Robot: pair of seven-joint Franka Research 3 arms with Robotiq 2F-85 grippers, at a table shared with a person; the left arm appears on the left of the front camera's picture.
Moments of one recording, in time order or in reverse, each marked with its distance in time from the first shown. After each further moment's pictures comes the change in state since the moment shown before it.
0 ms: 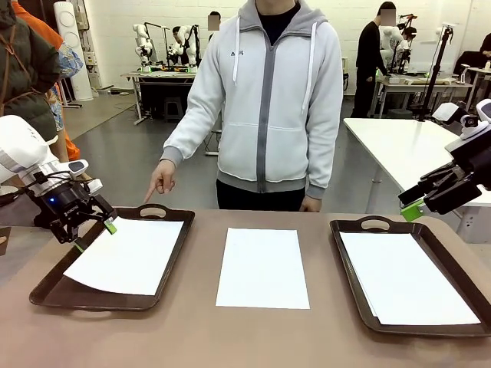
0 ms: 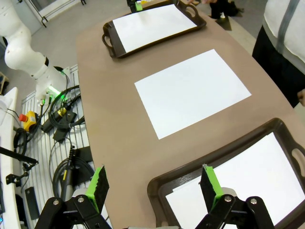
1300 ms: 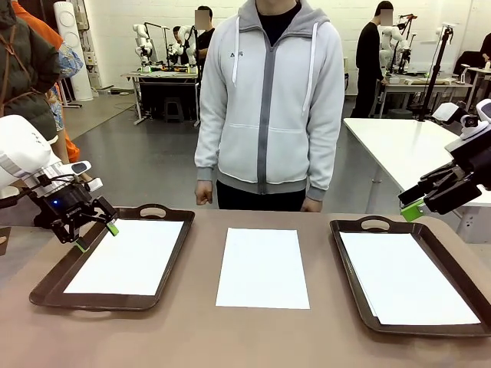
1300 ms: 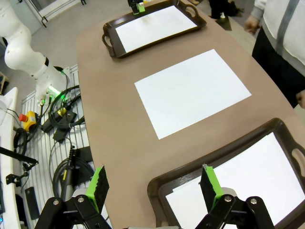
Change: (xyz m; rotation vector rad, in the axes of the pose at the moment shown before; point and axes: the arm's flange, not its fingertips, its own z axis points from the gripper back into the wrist) left arm -0.002 -0.004 -0.006 0.059 -0.081 0.006; right arm 0.000 0.000 0.000 0.000 0.000 0.000
